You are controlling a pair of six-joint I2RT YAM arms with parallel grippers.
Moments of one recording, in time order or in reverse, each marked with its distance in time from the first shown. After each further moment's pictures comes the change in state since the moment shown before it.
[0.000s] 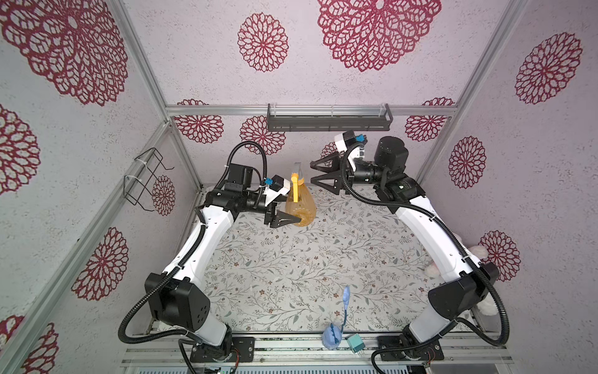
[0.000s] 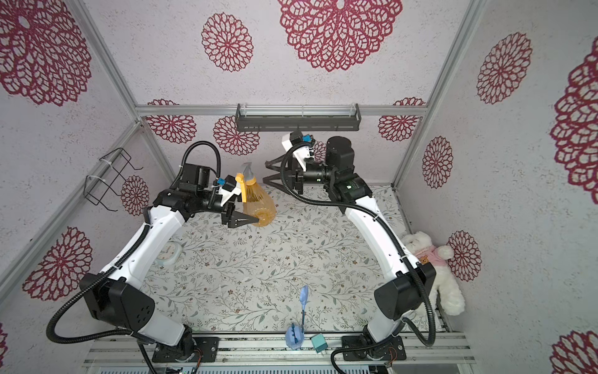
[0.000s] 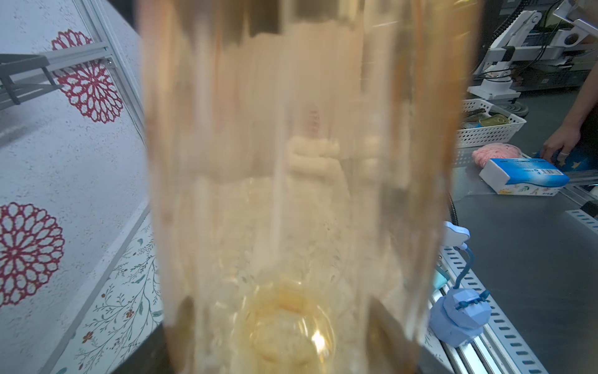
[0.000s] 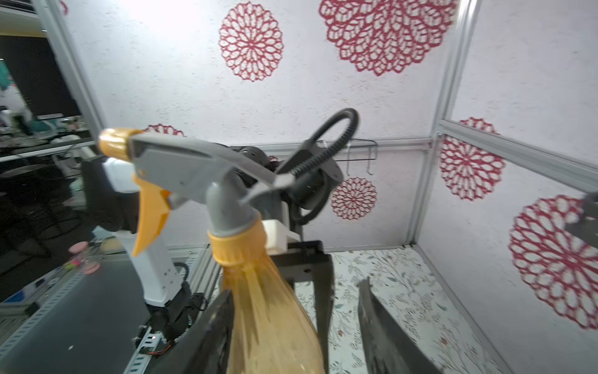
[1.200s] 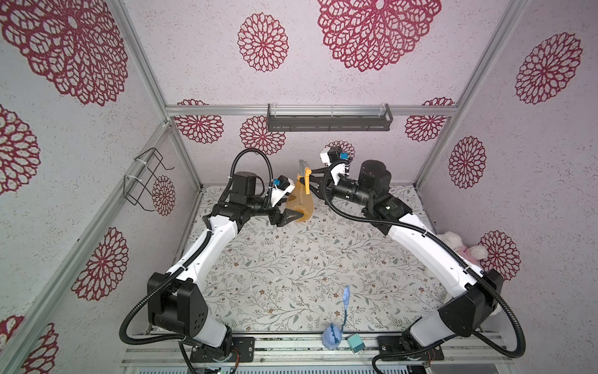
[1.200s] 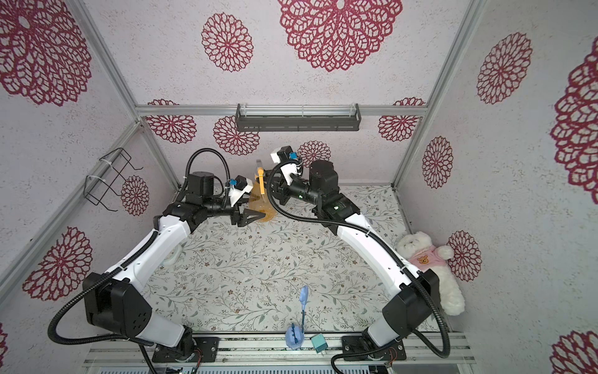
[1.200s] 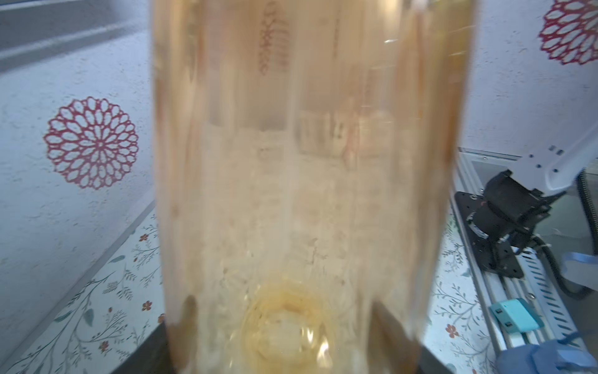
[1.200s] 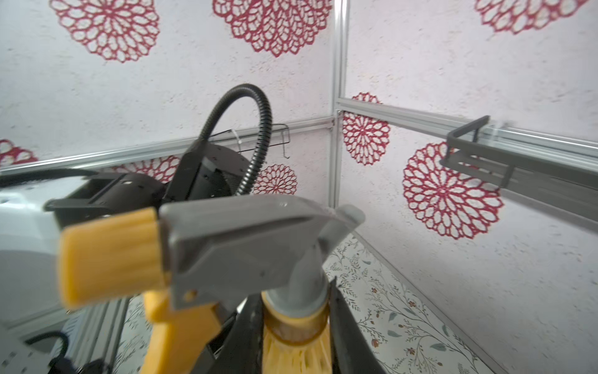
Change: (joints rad) left arm -0.026 -0.059 -0.213 0.412 -0.362 -0.401; right arm 0.151 -0.144 -0.330 0.146 0.703 0.020
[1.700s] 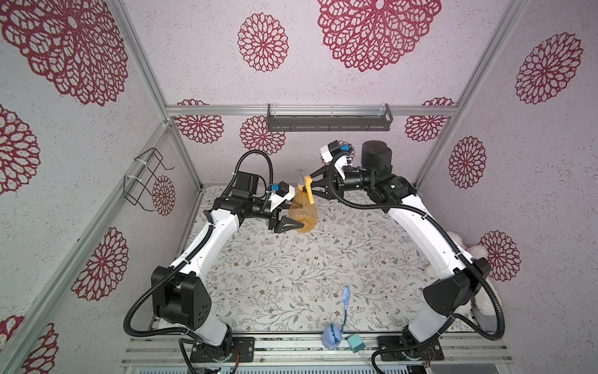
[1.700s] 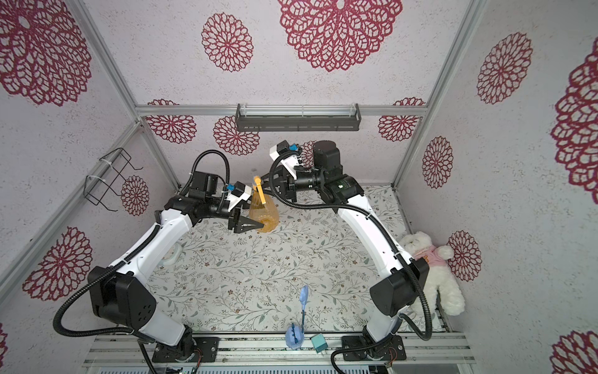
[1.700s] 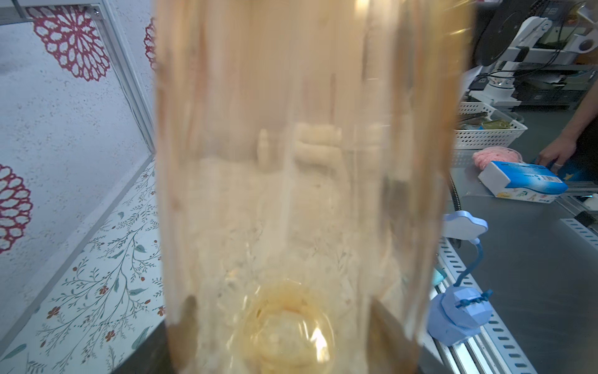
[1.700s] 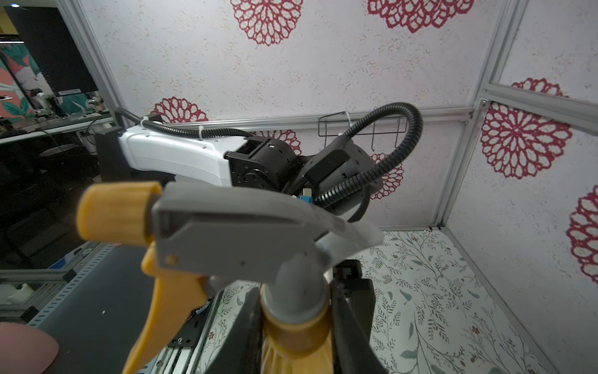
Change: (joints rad) left arm 0.000 0.054 0.072 -0.248 0.299 0.273; right arm -0.107 0.167 0.343 -0.354 -0.645 -0.198
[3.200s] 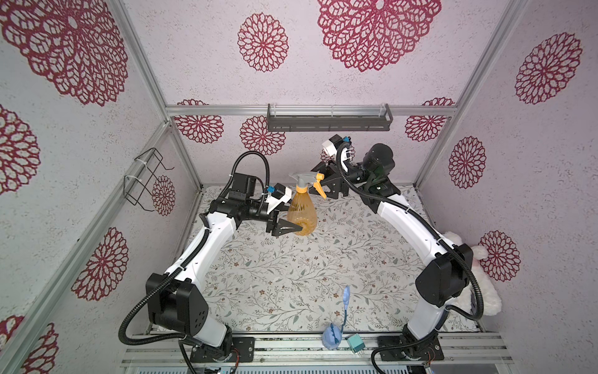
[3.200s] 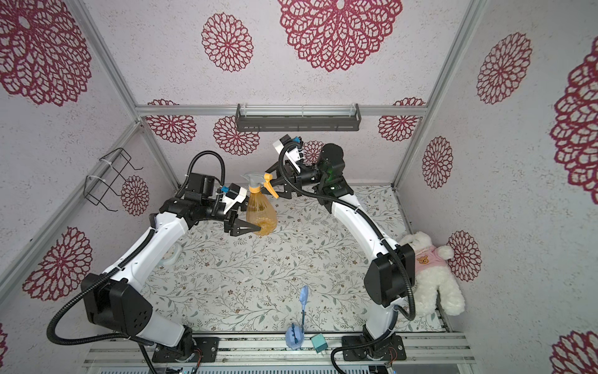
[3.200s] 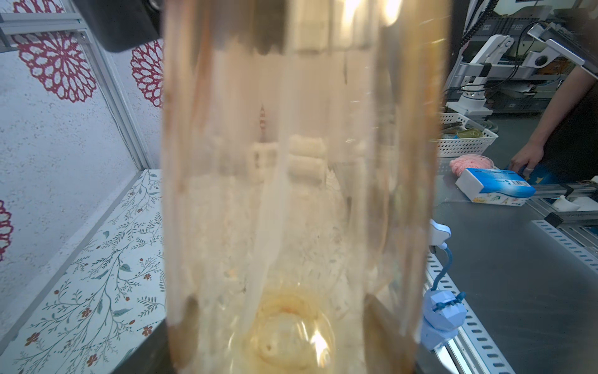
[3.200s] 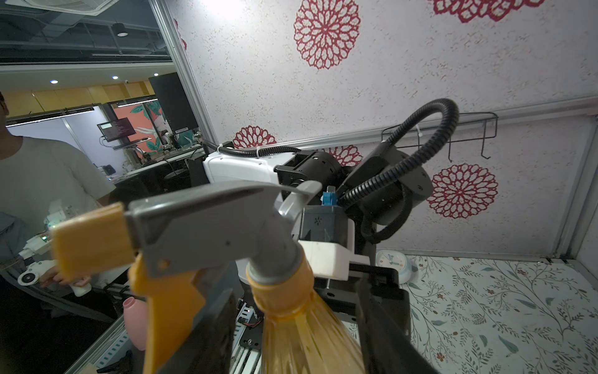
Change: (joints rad) left arm 0.009 -0.031 0.009 -0.067 0.093 0.061; right arm -0.051 0.093 -0.096 0.790 -0.353 0.729
